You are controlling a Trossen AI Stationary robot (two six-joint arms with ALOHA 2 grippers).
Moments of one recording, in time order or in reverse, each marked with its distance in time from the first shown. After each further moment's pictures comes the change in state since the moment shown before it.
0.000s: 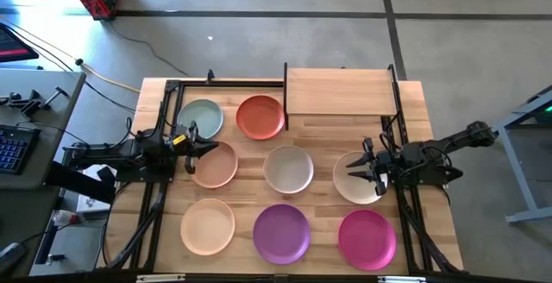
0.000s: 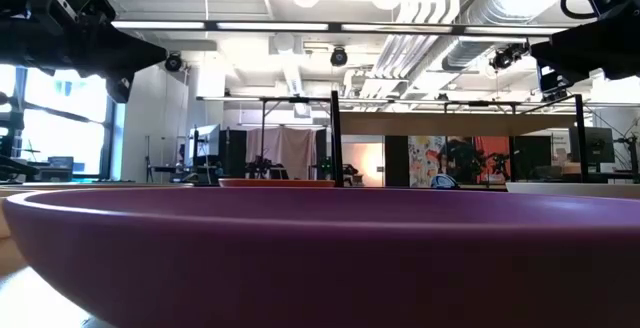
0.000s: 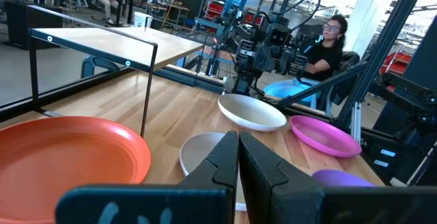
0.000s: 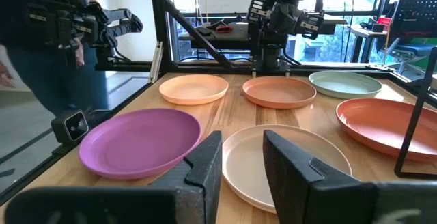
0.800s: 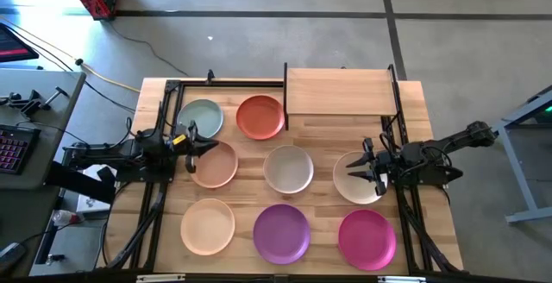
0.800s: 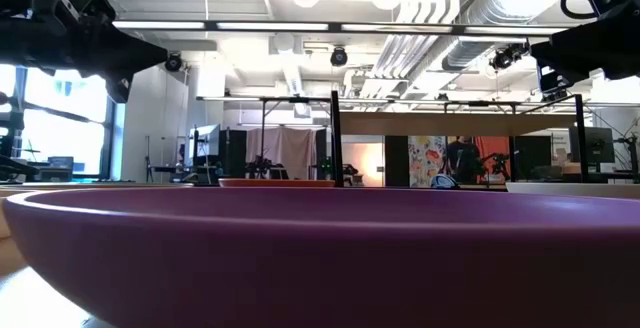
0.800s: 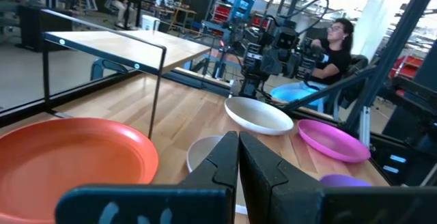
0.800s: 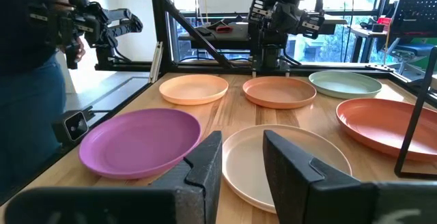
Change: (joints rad) left arm 0.000 0.000 0.000 0.005 -0.036 0.000; right arm 0.000 0.000 0.000 0.000 0.000 0.000
